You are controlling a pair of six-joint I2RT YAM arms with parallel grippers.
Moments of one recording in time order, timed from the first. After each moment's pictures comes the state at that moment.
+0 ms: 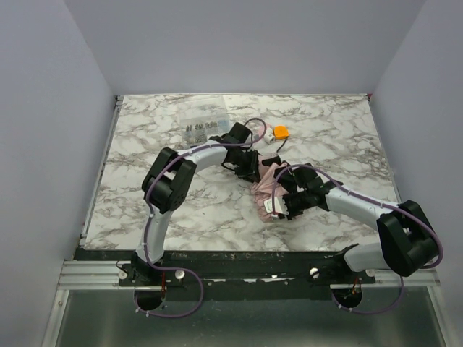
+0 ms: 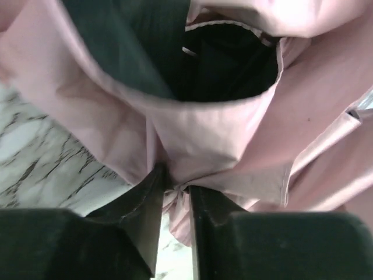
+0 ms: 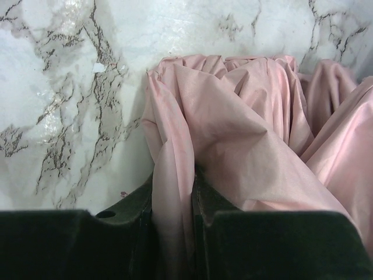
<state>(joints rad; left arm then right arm) -0.60 2.12 1.52 -0.43 0.50 -0.54 0.51 1.37 0.63 -0.43 -0.57 -1.37</state>
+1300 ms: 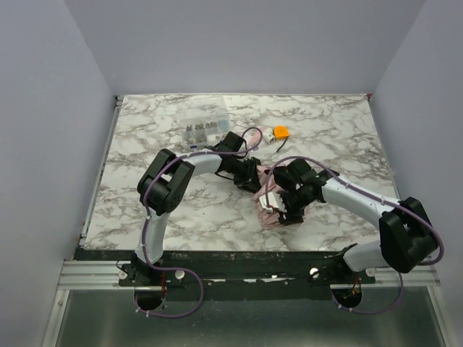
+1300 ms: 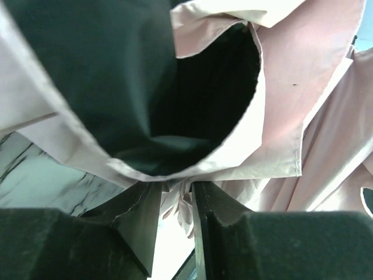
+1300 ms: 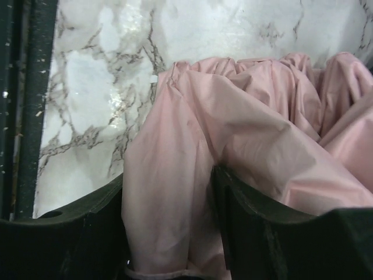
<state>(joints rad) -0.61 2.10 1.36 -0.27 0.74 -0.57 0.56 1.42 0.80 -0.72 -0.55 -1.25</state>
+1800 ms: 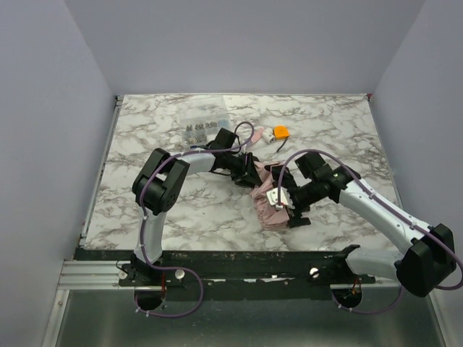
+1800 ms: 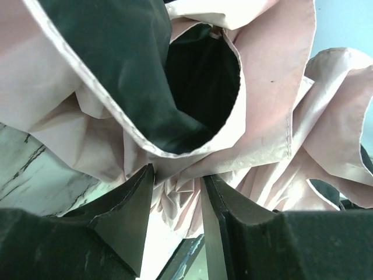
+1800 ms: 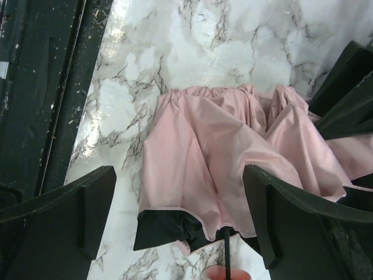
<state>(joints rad) -0.55 2.07 1.28 -0.13 0.82 -0.70 0.56 1.22 0.92 -0.93 -0.64 -1.28</state>
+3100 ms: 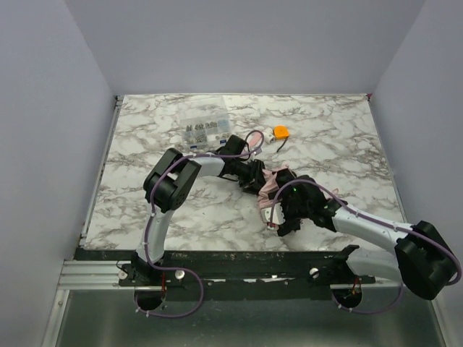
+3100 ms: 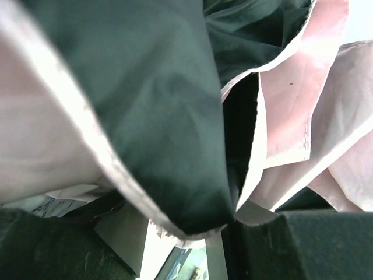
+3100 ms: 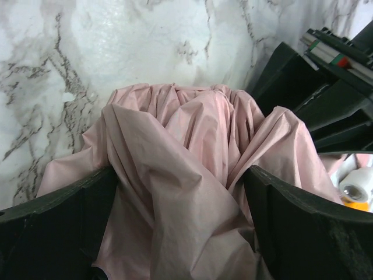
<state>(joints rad) -0.61 2.16 1.31 -0.07 0.89 -0.75 0.64 1.18 0.46 -0.15 -0.38 -1.25</state>
